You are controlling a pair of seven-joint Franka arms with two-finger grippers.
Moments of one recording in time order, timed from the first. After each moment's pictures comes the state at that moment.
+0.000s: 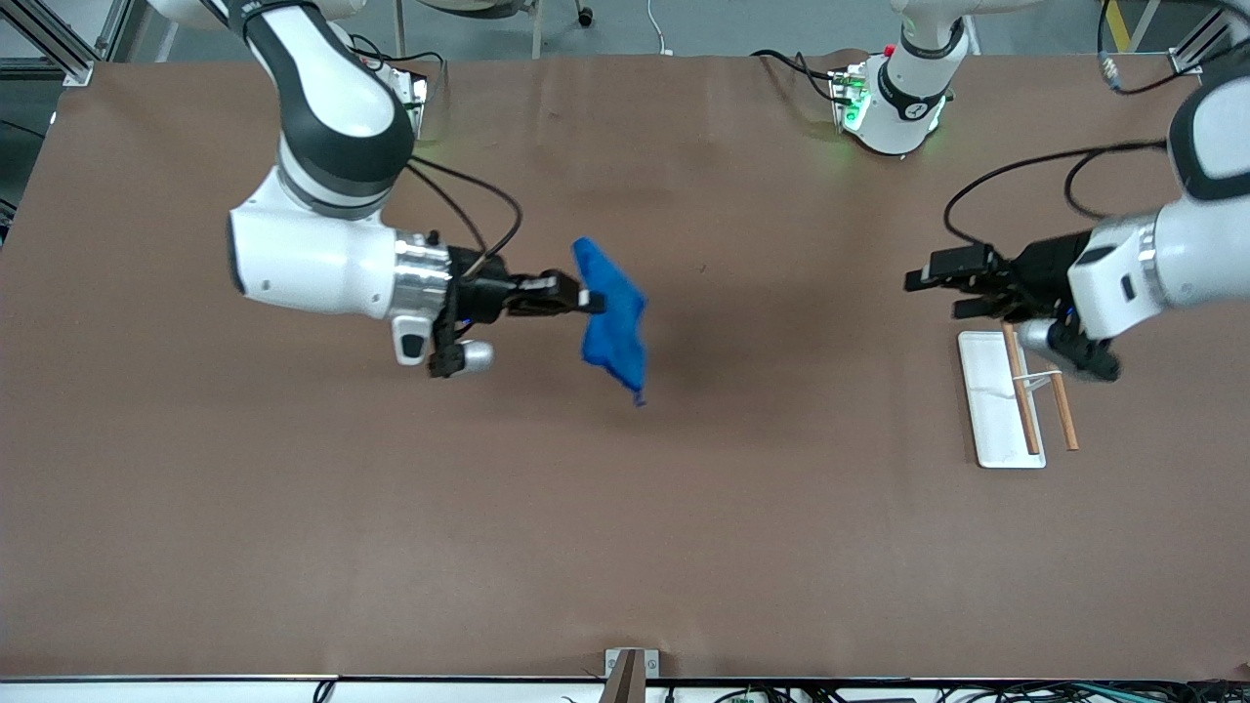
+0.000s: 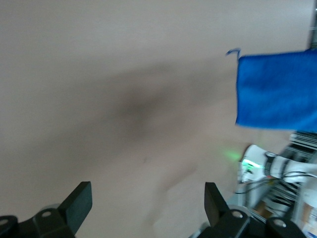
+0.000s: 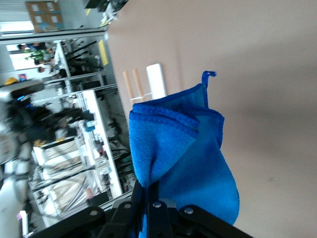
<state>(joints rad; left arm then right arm) 0.08 0.25 -0.14 -1.59 -0.67 1.57 0.27 0.10 0.36 0.50 -1.61 1.04 2.17 0.13</state>
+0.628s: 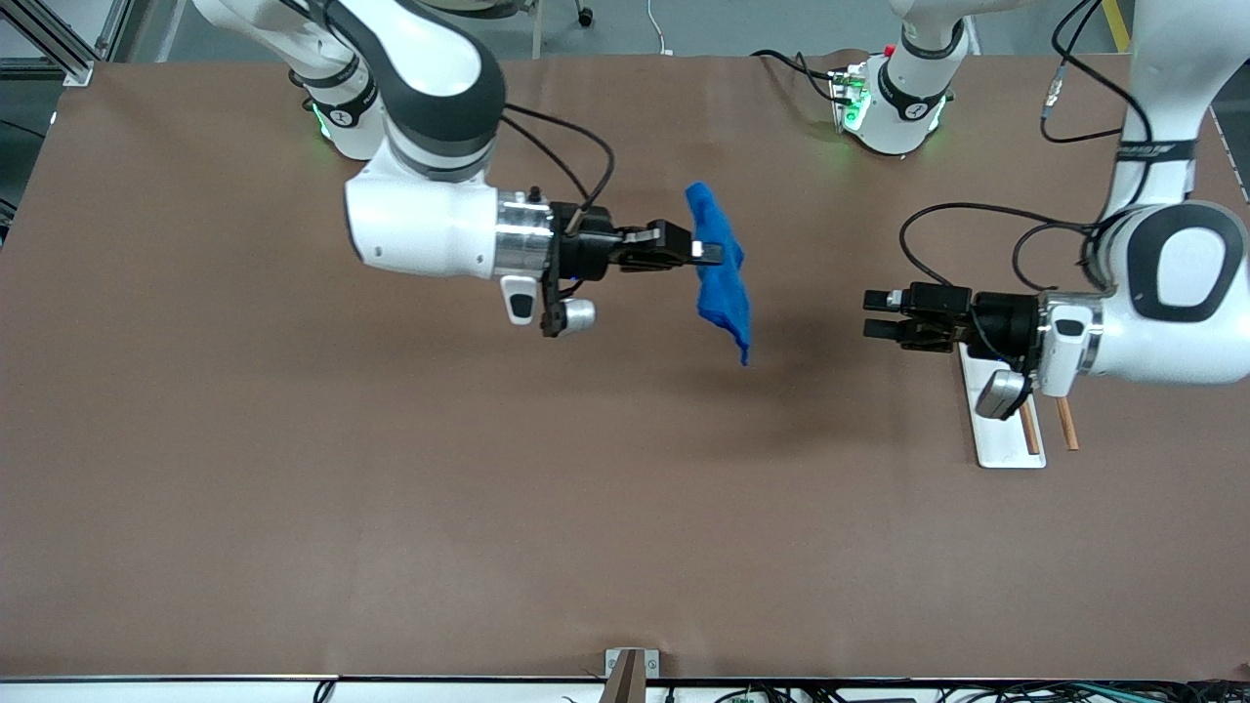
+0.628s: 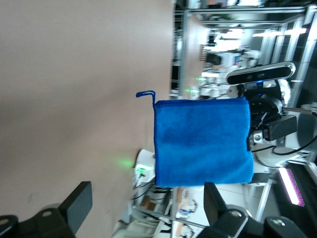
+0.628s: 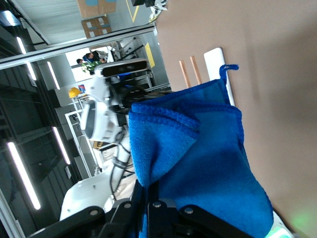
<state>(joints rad) 0.14 0.37 -0.14 -1.78 -1.21 1.50 0.54 0.24 0.48 0.59 -1.48 1.23 2.44 0.13</state>
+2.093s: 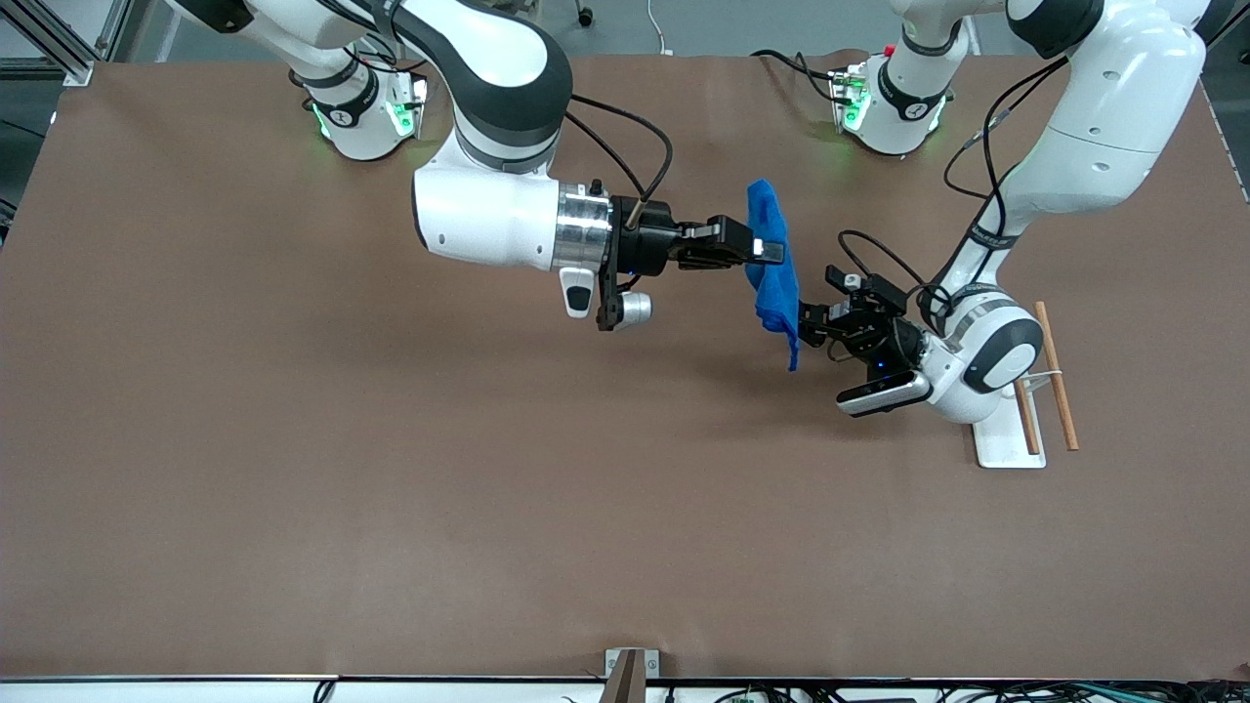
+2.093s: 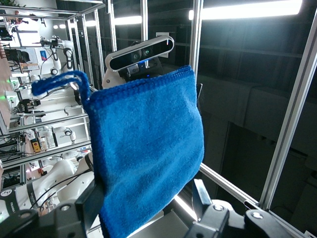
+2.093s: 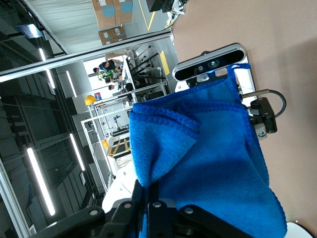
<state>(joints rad) 0.10 0.71 -0.21 -1.81 -1.65 1.08 1.00 0.33 0.56 0.59 -1.37 1.24 2.55 0.13</state>
